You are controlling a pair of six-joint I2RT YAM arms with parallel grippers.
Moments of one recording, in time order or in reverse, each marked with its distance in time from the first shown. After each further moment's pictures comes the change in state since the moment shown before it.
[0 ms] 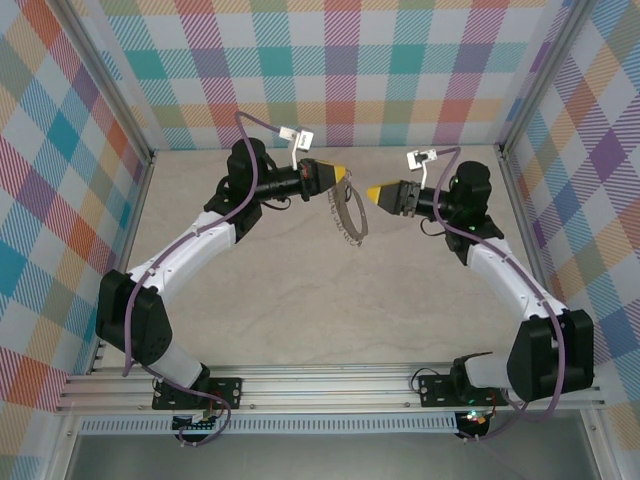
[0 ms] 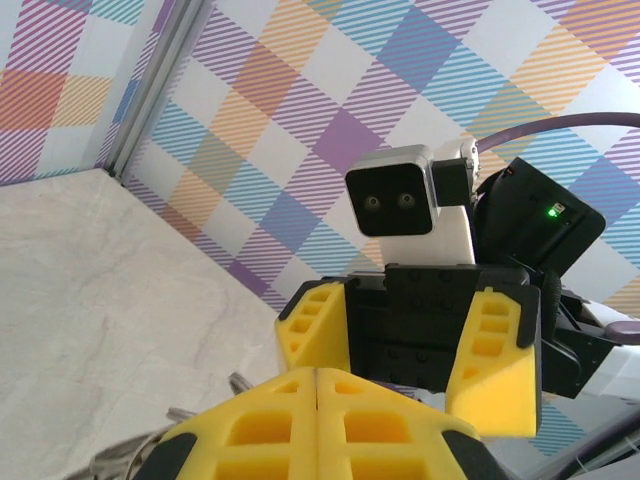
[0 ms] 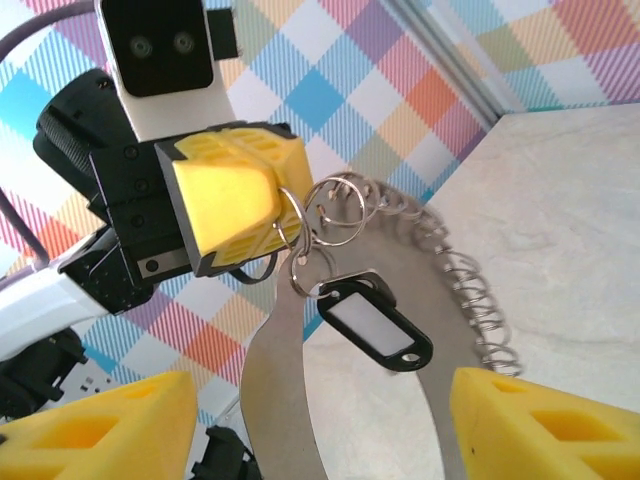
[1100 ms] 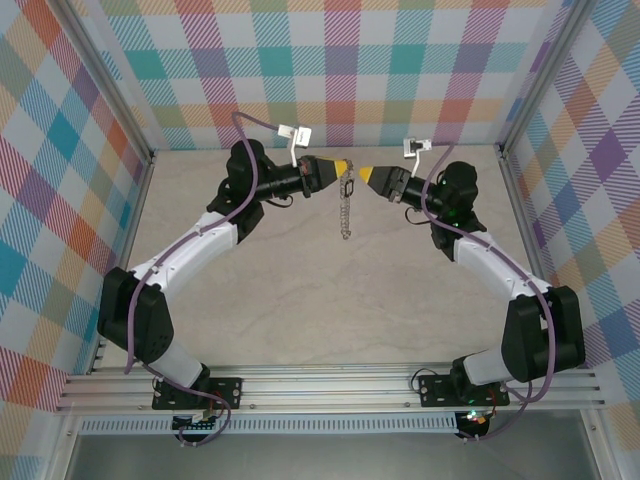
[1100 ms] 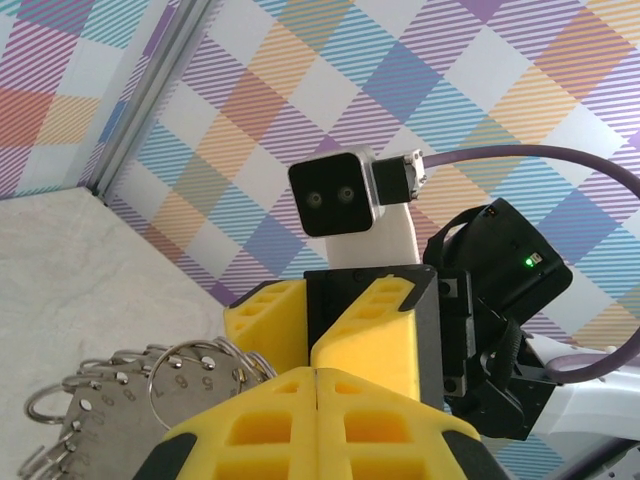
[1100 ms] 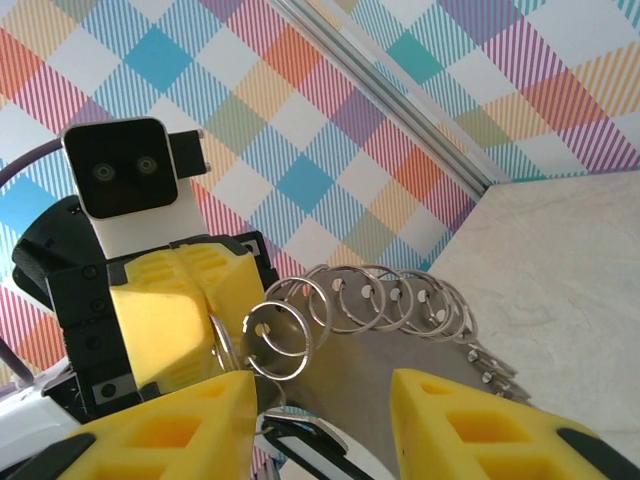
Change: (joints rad) left arm -0.002 0.014 -0.013 0.111 -0.003 -0.099; right arm 0.076 0.114 0.011 0.307 0.185 0.216
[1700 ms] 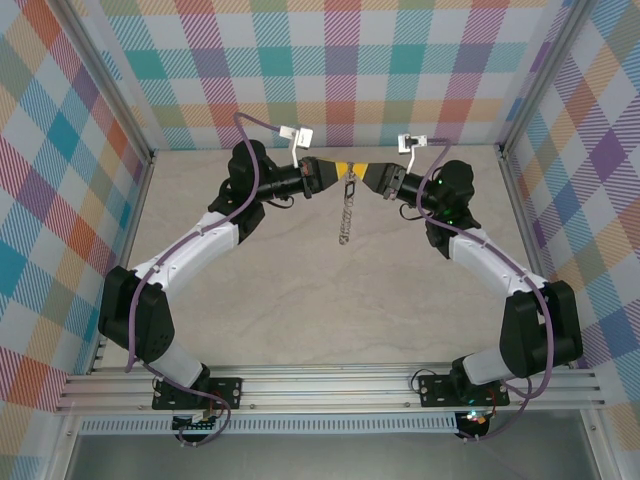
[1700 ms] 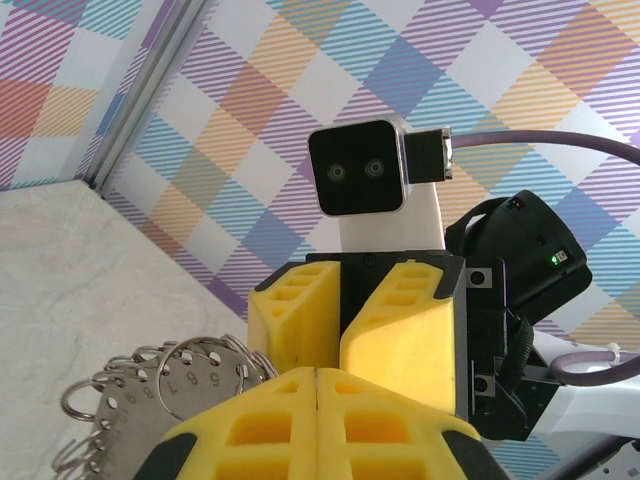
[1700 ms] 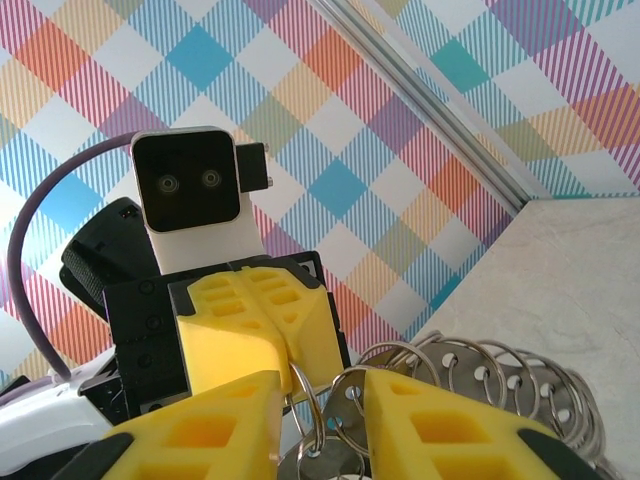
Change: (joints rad) left arm -0.004 0.006 -0.001 0.000 0.001 -0.004; right arm 0.035 0.027 0.031 0.076 -0.006 0.029
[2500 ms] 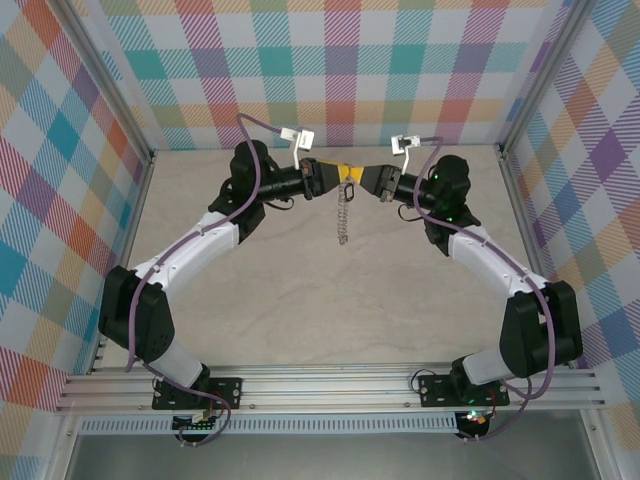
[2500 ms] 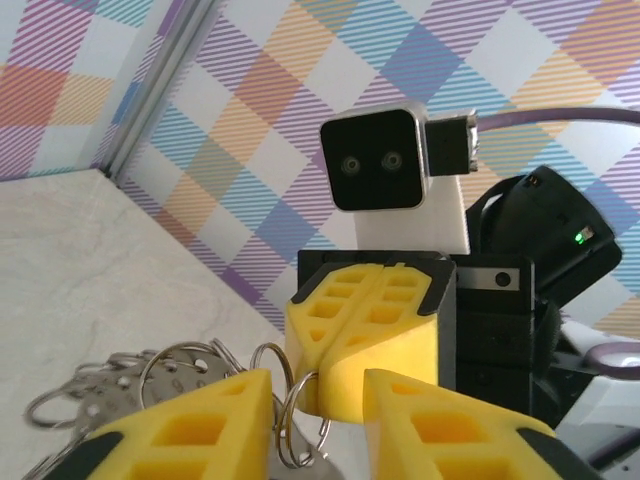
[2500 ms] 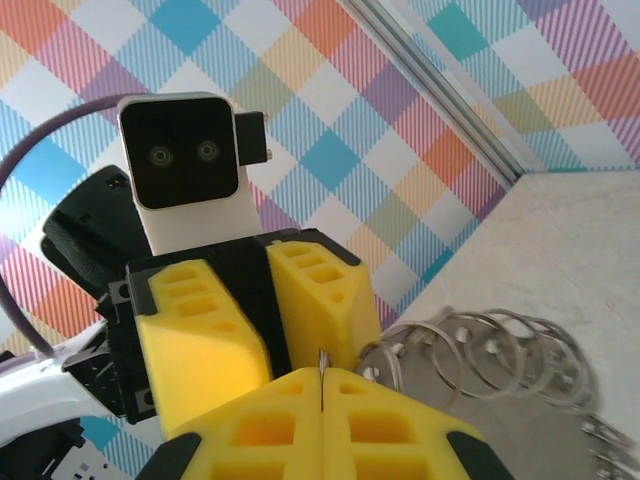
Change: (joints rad) left arm 0.000 0.002 0.003 -0.062 -0.018 0.048; right arm 0.006 0.002 0.047 -0.168 -0.040 -0.110
